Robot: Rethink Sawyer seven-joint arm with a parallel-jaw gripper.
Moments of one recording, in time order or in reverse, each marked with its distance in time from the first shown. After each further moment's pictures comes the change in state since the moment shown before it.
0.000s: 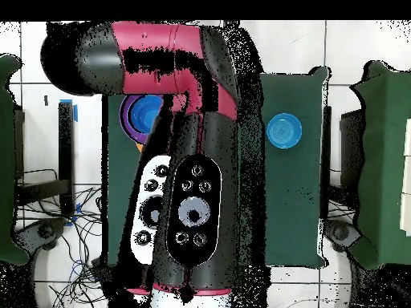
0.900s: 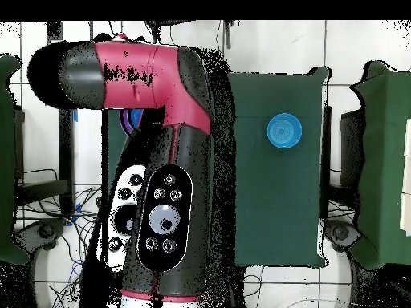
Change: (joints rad) arm 0.082 0.019 -0.090 0.067 0.101 0.000 0.000
